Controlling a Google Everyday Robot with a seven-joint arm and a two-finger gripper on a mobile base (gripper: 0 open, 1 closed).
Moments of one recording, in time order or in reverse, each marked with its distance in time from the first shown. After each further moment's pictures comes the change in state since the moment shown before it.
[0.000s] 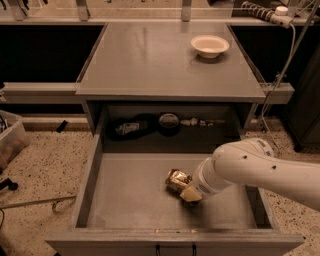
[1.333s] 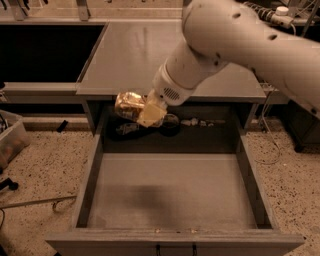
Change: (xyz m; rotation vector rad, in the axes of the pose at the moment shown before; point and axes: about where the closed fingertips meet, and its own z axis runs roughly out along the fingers) arm -0.231 -0.009 -0.180 -0.105 -0.175 -0.289
